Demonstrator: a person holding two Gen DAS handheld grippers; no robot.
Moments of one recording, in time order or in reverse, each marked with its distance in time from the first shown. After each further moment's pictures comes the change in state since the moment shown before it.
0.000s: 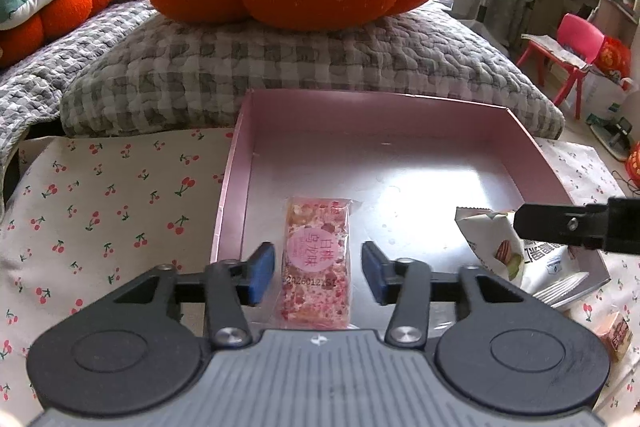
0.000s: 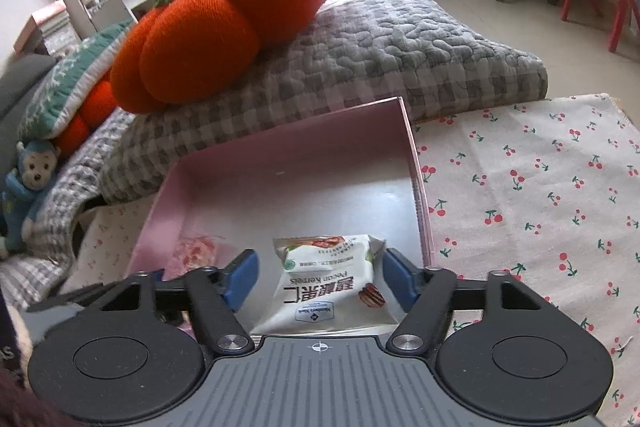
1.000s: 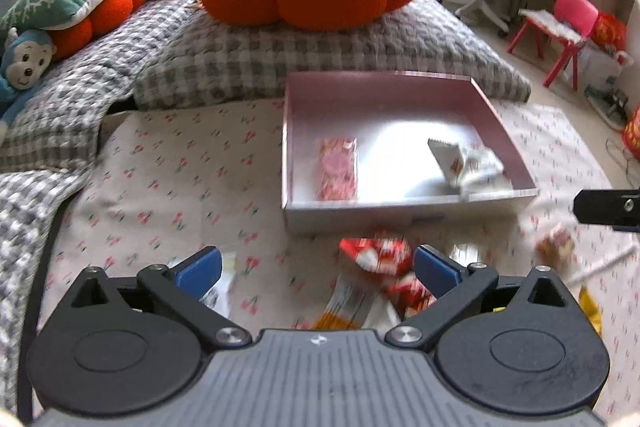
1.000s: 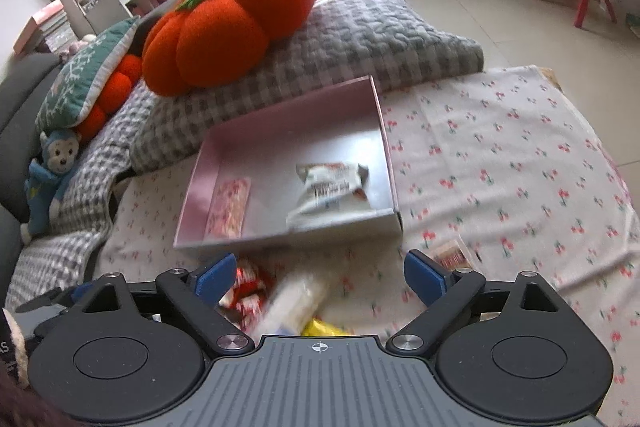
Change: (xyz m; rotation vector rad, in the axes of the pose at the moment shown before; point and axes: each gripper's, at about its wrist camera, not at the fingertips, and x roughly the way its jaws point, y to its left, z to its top) left arm -0.102 -0.004 -0.023 0.028 0.104 0.061; right arm -0.119 0.018 -0.033 0.044 0.083 -0.053
